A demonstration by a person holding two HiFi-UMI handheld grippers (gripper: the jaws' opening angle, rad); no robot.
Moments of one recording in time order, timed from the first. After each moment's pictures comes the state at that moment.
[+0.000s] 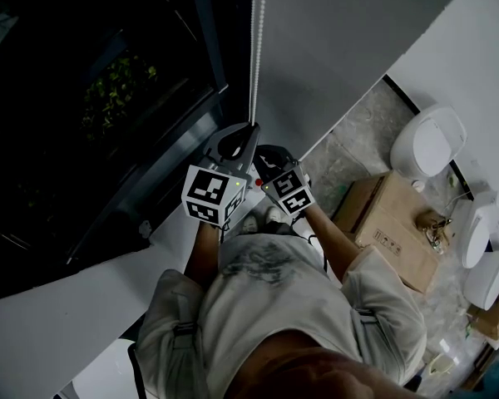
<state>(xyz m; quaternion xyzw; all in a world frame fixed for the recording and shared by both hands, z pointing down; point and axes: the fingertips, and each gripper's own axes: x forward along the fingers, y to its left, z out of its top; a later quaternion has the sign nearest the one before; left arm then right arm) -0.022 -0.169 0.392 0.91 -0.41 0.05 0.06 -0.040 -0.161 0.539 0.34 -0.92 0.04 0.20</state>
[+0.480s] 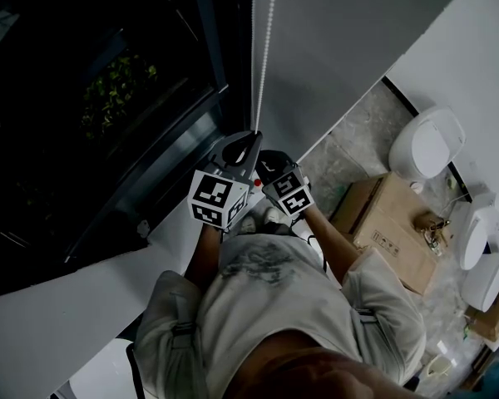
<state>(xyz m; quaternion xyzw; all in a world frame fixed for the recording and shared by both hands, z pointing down) -0.016 -0.159 0.415 0.91 -0.41 0.05 0.08 -0.035 -0.152 0.564 0.33 -0.91 0.07 0.23</state>
